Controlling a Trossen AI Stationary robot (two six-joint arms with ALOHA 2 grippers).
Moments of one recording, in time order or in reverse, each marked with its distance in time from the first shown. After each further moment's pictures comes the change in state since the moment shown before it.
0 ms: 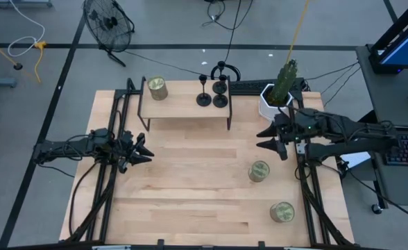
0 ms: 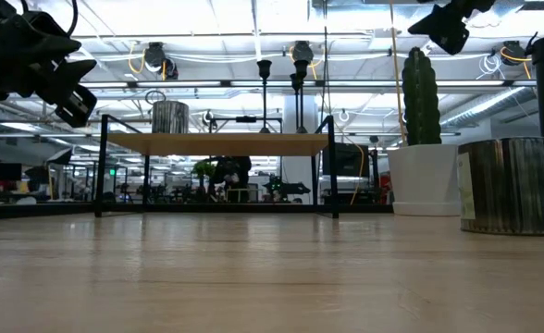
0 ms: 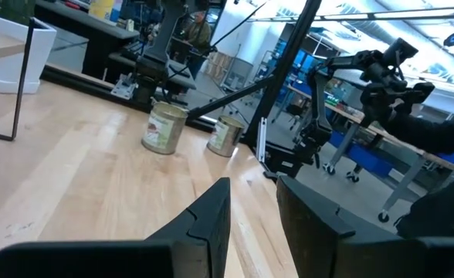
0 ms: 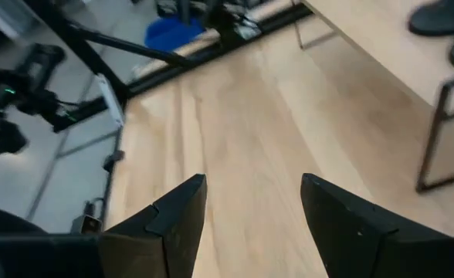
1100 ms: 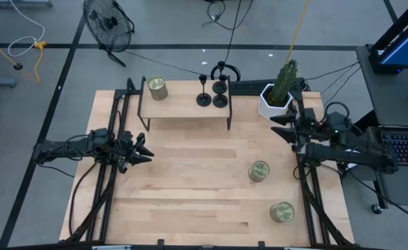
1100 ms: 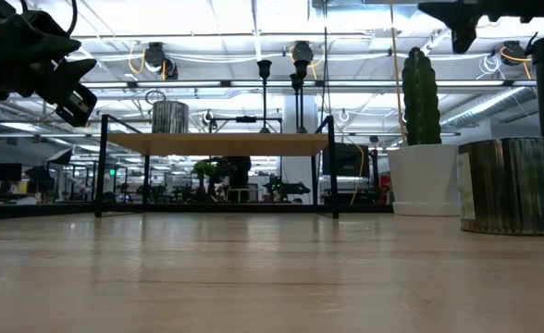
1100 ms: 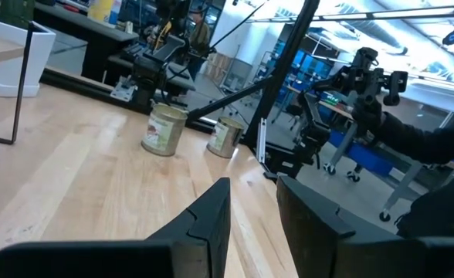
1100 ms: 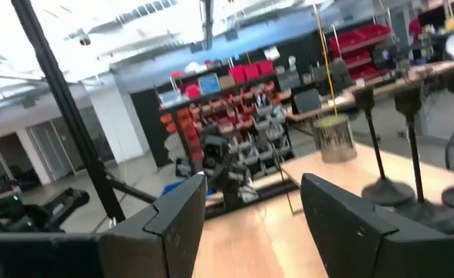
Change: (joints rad) left arm 0.000 0.000 -0.001 0.008 0.000 0.008; right arm -0.179 -0.422 -0.385 0.574 -0.017 -0.051
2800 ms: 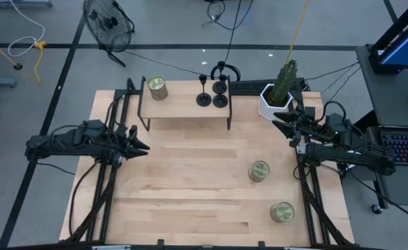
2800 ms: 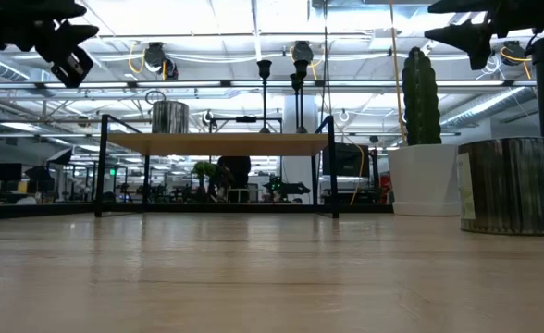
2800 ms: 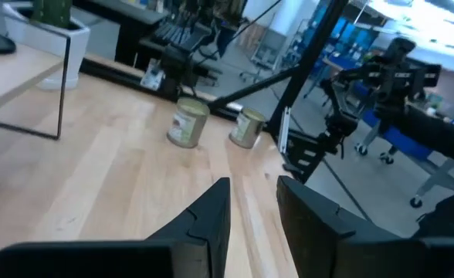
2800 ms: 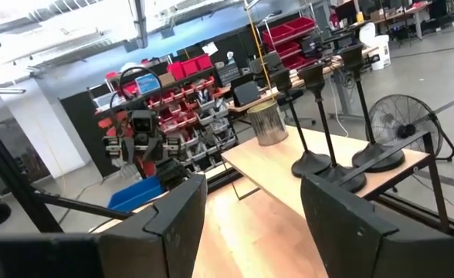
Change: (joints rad) left arm 0.000 0.174 0.334 -0.315 -0.078 0.042; right arm 0.000 -0.078 -0.001 -0.174 0.209 0.032
